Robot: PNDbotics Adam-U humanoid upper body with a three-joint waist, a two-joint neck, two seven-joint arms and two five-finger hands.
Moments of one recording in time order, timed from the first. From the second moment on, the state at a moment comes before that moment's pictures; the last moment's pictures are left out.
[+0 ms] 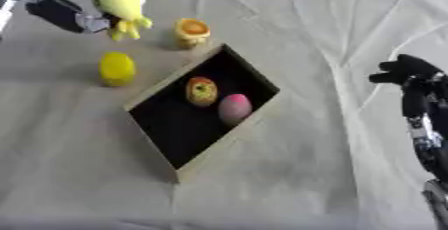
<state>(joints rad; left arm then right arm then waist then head) -1.08 0.34 -0.32 -1.19 -0.42 -0.56 -0.55 0.16 -0.43 -0.11 -1.99 -0.22 -0.53 0.07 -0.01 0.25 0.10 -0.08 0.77</state>
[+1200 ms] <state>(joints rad) -0.93 0.15 -0.40 -1.17 -0.54 -0.47 -0.64 0.15 -0.44 -0.13 -1.99 -0.25 -0.49 0.07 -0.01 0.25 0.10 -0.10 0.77</state>
